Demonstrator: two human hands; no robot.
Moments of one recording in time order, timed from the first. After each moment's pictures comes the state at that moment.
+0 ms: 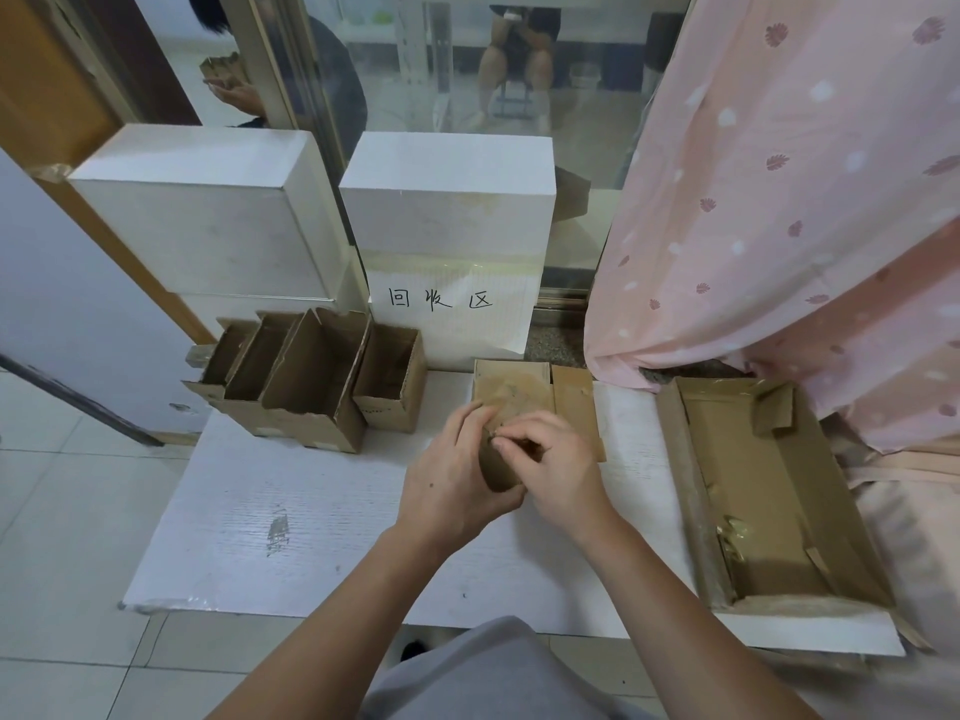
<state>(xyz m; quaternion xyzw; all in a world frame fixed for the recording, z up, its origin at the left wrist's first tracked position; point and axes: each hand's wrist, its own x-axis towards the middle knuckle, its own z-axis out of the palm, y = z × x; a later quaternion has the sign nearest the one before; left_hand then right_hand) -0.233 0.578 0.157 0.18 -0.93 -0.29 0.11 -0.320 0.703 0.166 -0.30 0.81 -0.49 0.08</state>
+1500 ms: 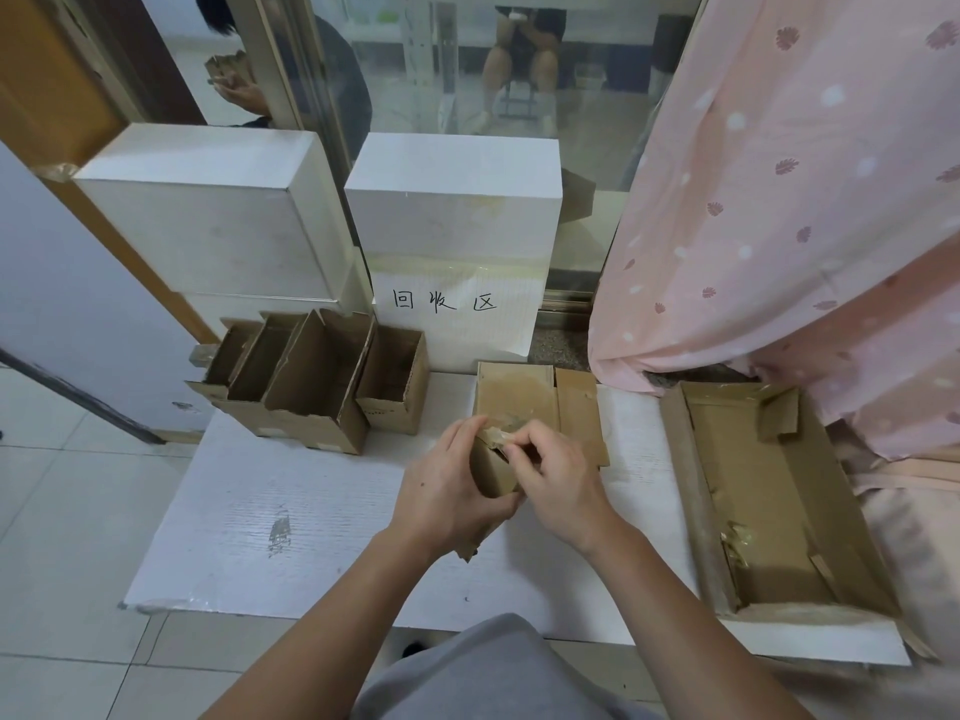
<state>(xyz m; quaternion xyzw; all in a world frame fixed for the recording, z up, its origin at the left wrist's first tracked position) -0.229 0.567 0.149 0.19 -0.93 -0.32 0.08 -0.321 0.706 0.164 -0.32 0.83 -0.44 0.12</state>
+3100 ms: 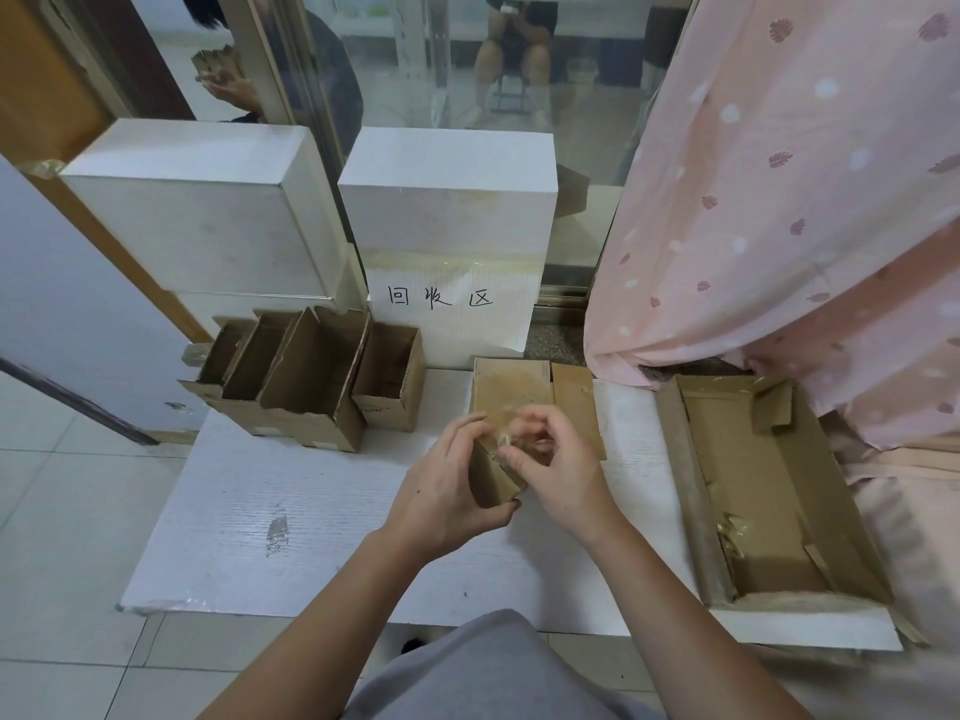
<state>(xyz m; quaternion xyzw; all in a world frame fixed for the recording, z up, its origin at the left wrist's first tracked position) -0.222 0.557 0.137 0.10 -0.93 -0.35 0.08 -0.323 0.707 0.154 -0.21 0.78 -0.56 0.19</state>
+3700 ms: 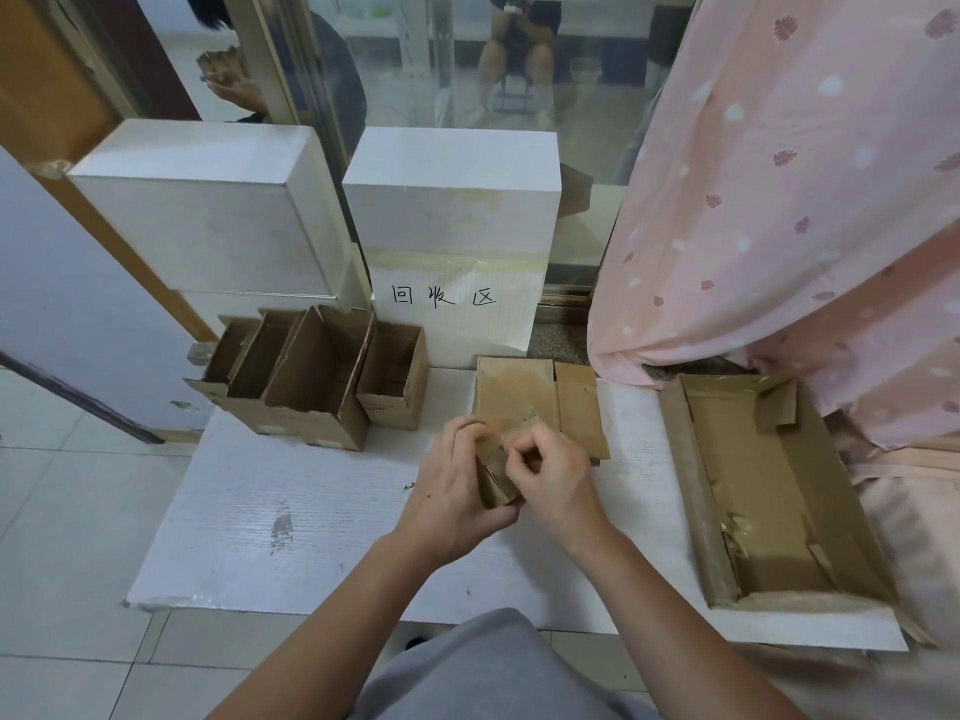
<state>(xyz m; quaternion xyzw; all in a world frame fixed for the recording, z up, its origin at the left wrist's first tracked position) -0.221 0.564 0.123 0.10 -0.92 -0.36 0.12 -0.311 0.698 0.139 -0.26 0.85 -0.46 0.07</state>
